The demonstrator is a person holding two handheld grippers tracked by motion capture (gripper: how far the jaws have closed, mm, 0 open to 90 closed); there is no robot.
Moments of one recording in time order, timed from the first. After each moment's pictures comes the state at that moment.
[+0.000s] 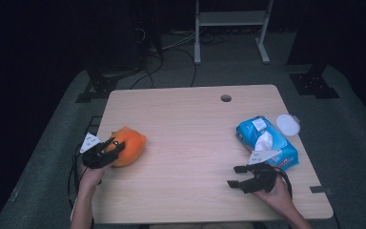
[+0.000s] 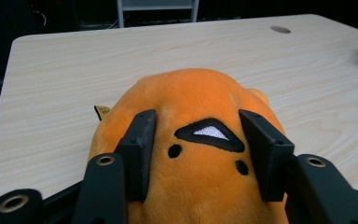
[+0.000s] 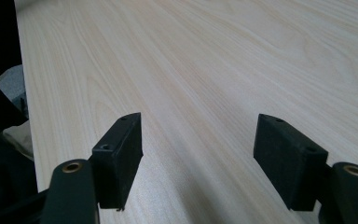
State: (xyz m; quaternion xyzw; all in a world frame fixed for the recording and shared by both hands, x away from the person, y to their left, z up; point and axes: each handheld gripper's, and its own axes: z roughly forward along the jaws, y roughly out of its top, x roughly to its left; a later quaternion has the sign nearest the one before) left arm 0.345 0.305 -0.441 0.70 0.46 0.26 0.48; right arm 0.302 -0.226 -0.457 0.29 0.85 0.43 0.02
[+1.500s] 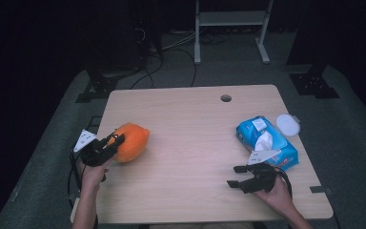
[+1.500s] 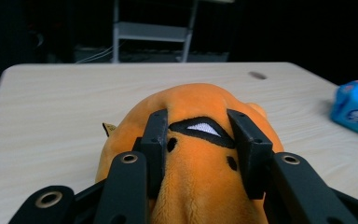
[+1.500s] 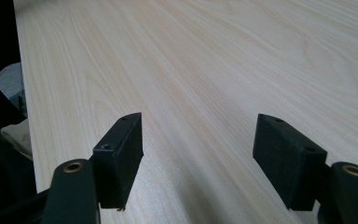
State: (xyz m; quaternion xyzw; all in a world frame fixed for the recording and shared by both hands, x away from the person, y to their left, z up) left arm 0.334 0.287 -0.410 0.65 0.45 0.26 0.55; right arm 0.302 -0.225 -0.456 0.29 0.85 0.43 0.02
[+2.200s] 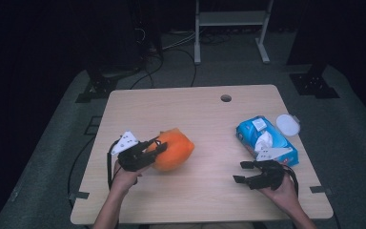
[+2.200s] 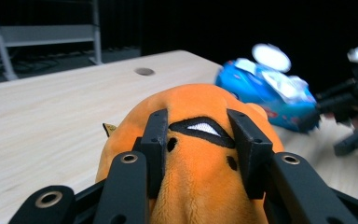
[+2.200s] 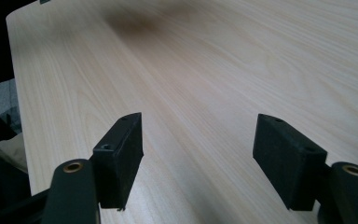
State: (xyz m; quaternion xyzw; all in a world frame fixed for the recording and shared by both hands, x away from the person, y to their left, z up) left arm 0.318 0.176 -0.398 0.73 0.31 0.17 0.58; right arm 0.301 -0.246 -0.445 0.31 0.83 0.45 0.05
